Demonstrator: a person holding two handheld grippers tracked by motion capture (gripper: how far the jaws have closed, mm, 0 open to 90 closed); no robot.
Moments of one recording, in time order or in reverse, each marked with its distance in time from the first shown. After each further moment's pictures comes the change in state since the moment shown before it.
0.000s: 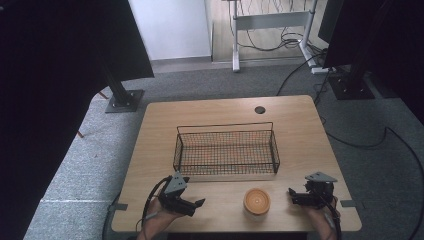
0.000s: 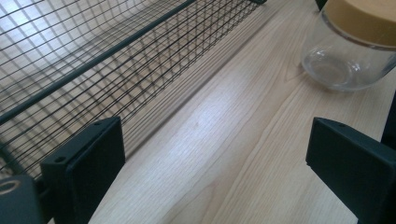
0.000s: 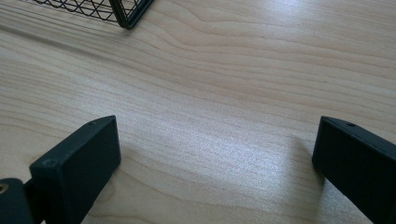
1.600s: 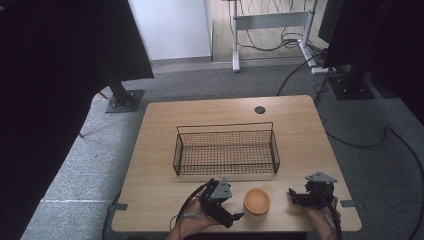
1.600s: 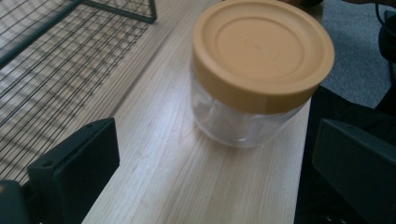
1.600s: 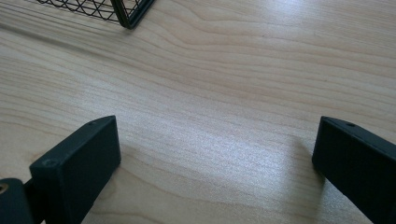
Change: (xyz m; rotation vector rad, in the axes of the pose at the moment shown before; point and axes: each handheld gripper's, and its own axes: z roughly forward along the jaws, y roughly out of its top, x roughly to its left) left arm -0.073 0.053 0.070 0.069 -0.215 0.175; right arm 0.000 -0.001 -0.001 0.001 0.002 0.000
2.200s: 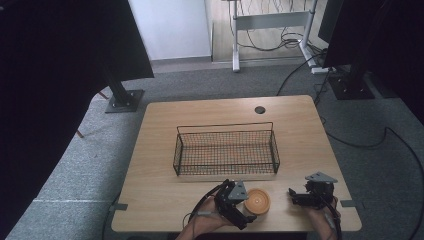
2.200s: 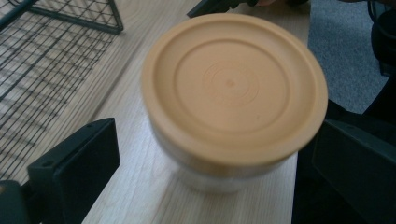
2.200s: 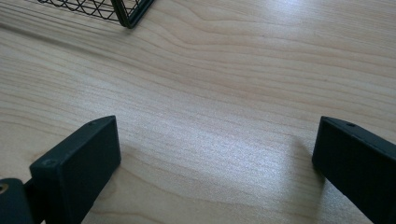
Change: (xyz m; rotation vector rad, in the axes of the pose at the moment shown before) left arm -0.013 0.023 0.035 0.035 -0.048 0.046; right arm 0.000 0.000 0.000 -0.001 0.001 0.000
